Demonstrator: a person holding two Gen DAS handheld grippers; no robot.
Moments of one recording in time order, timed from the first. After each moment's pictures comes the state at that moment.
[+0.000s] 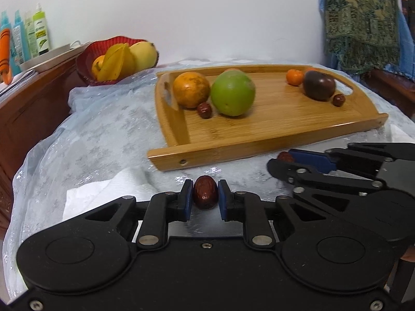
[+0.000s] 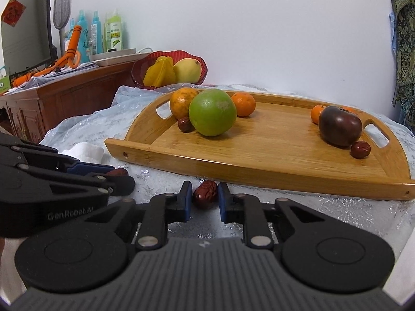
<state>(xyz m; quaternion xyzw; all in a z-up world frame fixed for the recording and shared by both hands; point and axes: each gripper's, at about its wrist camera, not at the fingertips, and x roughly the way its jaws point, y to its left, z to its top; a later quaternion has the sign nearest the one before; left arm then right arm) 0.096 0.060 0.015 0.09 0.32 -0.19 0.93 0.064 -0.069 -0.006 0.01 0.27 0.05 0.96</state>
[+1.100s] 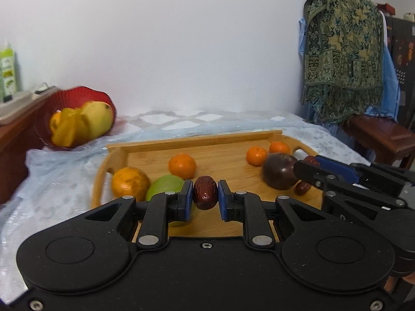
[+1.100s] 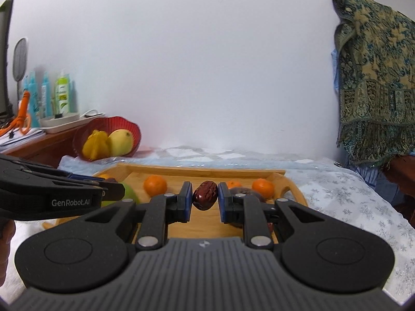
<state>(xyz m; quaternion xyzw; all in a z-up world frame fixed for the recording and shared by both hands) 0.151 -0.022 0.082 0.04 0.26 -0.24 0.93 0.072 -0.158 0.057 0.02 0.16 -0.06 0.98</state>
